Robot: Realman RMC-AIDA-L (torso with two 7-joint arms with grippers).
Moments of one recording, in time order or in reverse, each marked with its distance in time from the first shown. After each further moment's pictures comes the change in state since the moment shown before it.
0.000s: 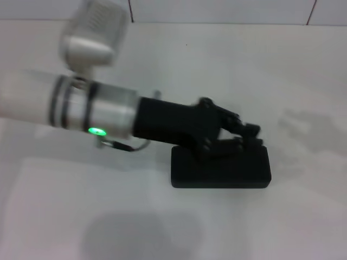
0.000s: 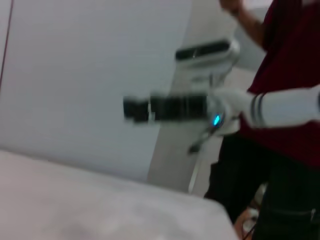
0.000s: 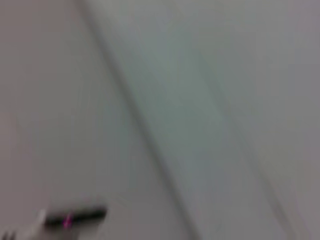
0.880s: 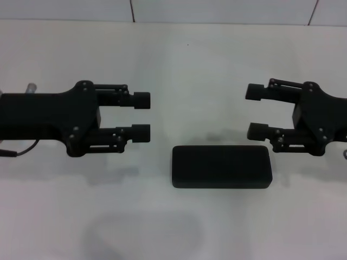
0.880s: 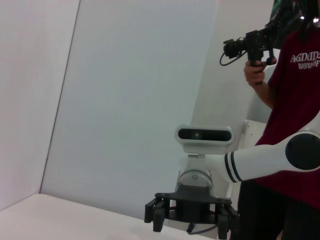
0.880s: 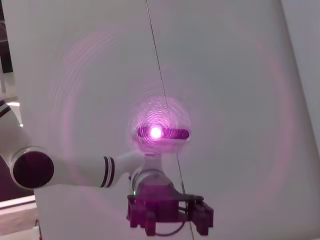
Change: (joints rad) left arm 0.227 0.137 -0.301 0.108 0.001 0.322 -0.010; right arm 0.173 0.063 -0.352 0.177 -0.007 0.025 -0.361
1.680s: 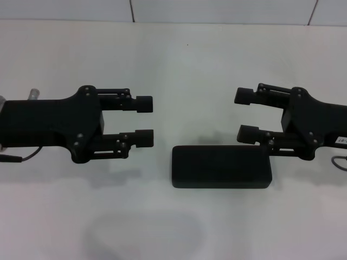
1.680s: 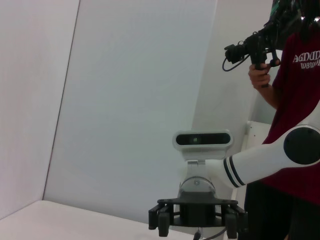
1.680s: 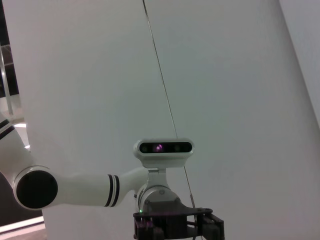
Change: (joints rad) left arm 0.021 -0.021 -0.003 0.002 0.003 -0.006 0.053; right arm 0.034 0.002 -0.004 0.127 0.015 -0.005 -0.041
